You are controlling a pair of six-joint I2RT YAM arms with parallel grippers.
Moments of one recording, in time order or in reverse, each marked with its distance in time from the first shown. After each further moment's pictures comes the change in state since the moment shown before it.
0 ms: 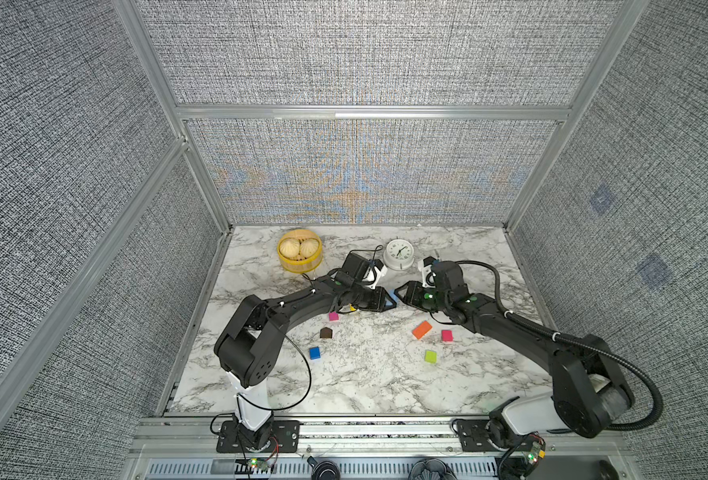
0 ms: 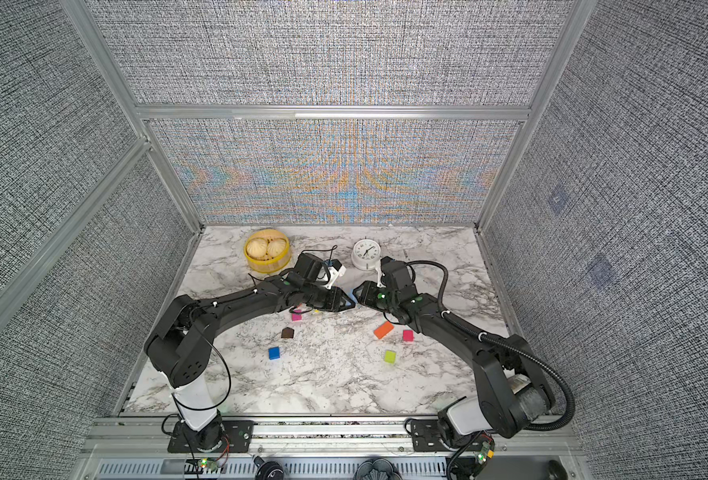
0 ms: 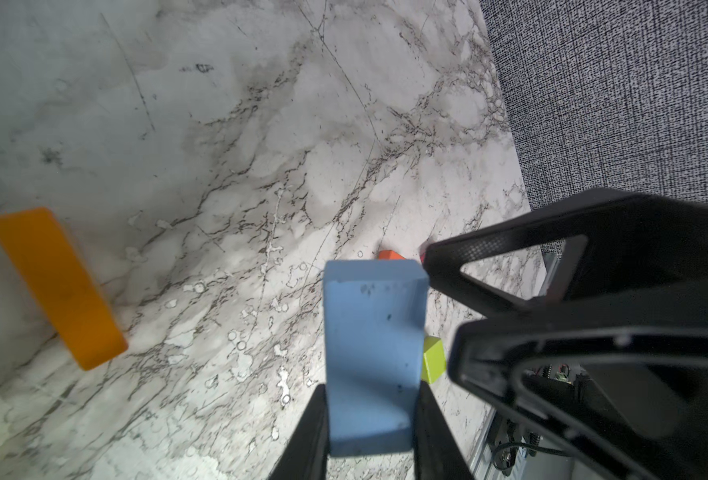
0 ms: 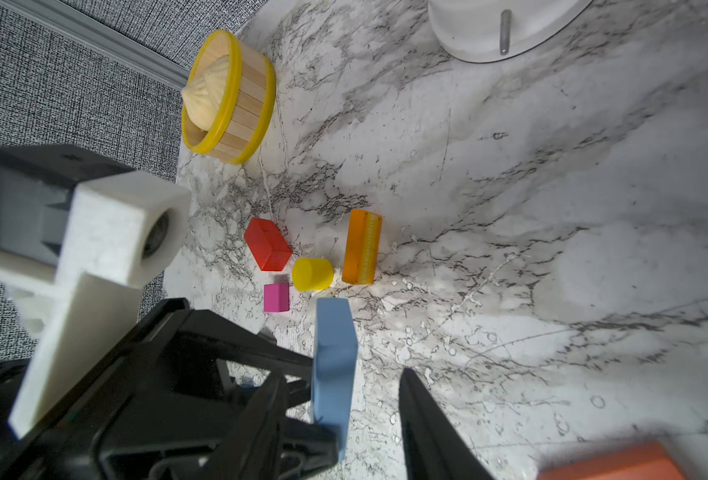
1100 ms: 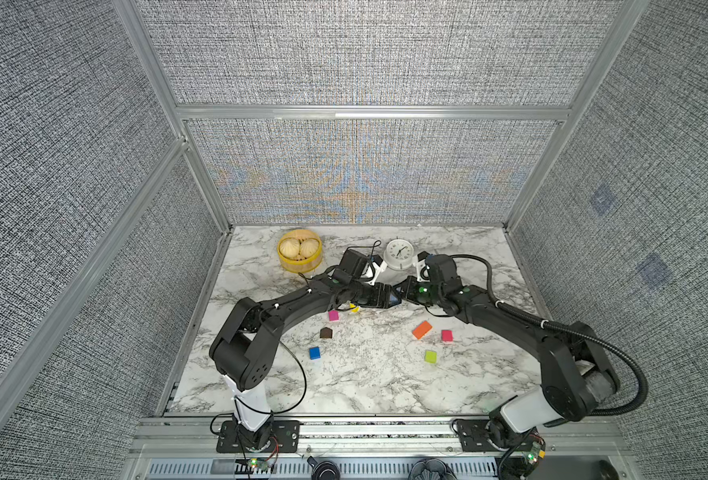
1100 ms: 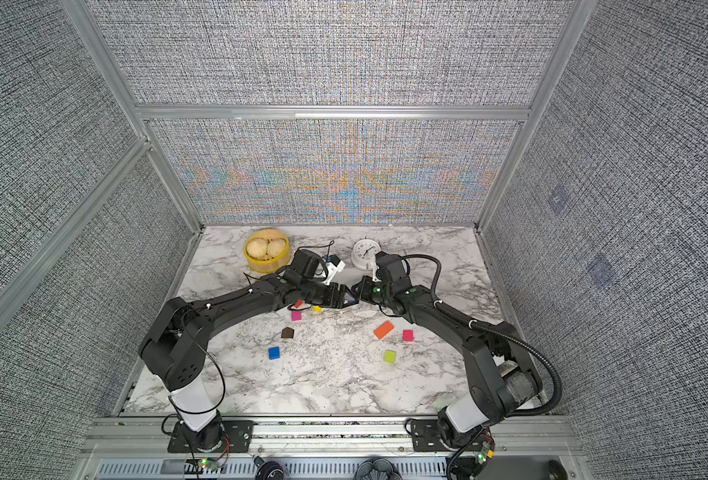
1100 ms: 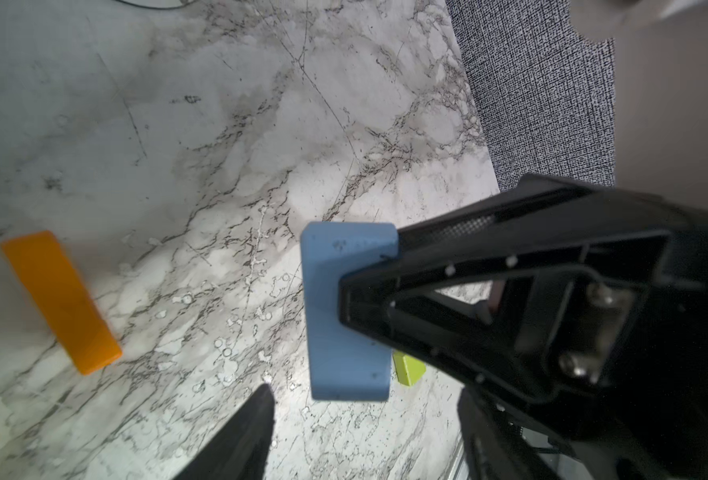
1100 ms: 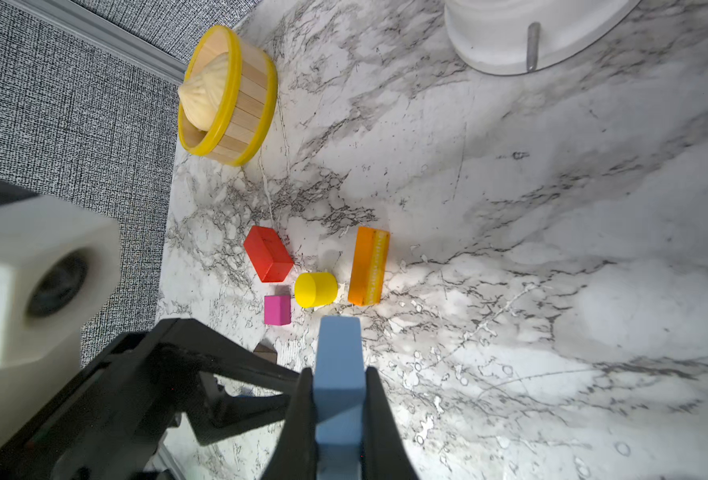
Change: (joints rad) left arm 0.012 -0.048 0.000 -0.005 0.000 -0.009; right arm 0.003 0.082 0.099 -0.040 -0.011 -0.028
